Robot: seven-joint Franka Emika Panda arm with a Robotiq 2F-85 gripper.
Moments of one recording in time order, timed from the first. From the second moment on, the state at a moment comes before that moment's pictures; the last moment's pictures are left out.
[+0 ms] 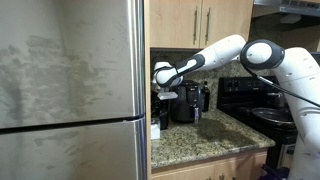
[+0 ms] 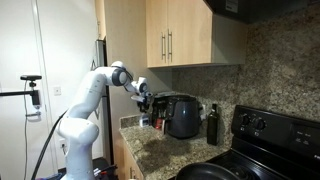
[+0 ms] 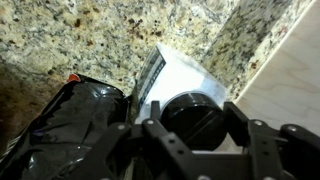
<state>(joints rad) 0.38 0.47 0.24 -1.61 -0.03 2.19 0.23</state>
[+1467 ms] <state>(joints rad) 0.38 0.45 0.22 -1.61 0.06 2.12 0.40</state>
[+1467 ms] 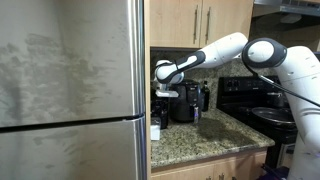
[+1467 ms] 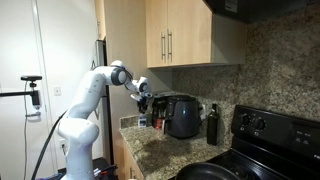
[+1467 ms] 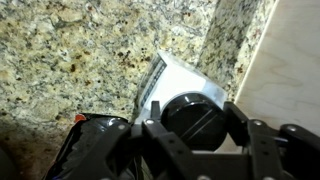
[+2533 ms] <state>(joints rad) 0.26 -0.06 0.09 -2.14 0.10 2.33 0.81</state>
